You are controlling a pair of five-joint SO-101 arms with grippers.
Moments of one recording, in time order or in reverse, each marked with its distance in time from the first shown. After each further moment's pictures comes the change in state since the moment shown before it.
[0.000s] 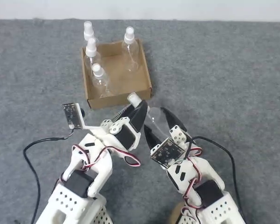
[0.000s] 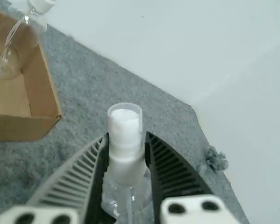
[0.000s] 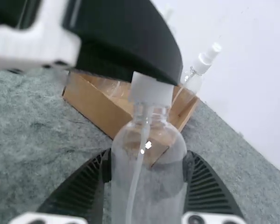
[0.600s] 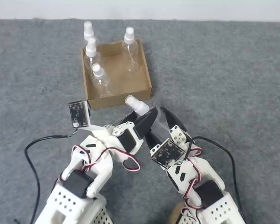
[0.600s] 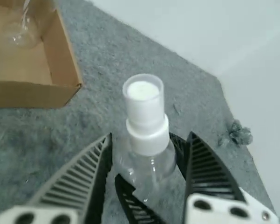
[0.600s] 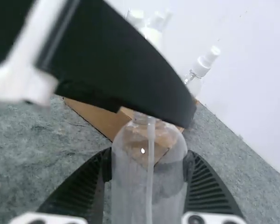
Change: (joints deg) left arm 0.3 0.6 -4.4 13.4 -1.7; right arm -0.2 -0.1 0.0 0.0 -0.2
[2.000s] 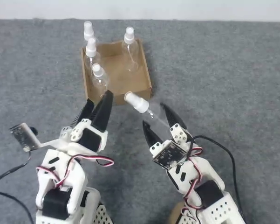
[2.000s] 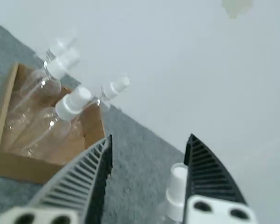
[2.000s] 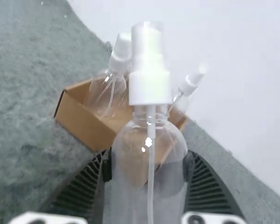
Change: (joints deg) left arm -21.3 -20.7 -4.7 9.7 -0.1; right arm 0.0 0.0 0.0 -5.5 0.0
